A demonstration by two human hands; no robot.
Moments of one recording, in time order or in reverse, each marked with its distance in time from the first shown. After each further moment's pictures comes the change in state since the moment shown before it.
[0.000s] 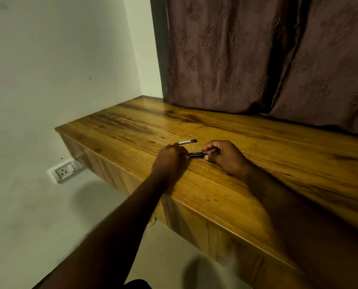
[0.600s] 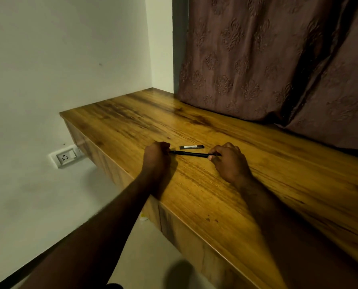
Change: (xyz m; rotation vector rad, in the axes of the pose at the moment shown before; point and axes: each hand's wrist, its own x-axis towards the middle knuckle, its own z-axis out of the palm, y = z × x) left_hand 0.019 -0.036 0.002 -0.288 0.198 -0.675; right_hand 0.038 0.016 0.010 -0.526 0.112 0.035
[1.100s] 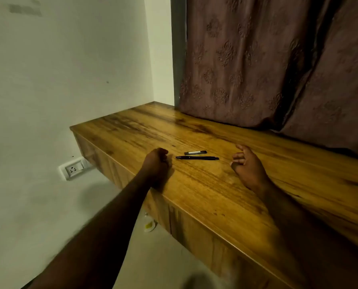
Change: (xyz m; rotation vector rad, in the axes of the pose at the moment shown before) left_hand -0.003 -0.010 -0.039 -0.013 -0.223 0.023; right_hand -0.031 0.016 -0.025 0.570 0.096 0.154
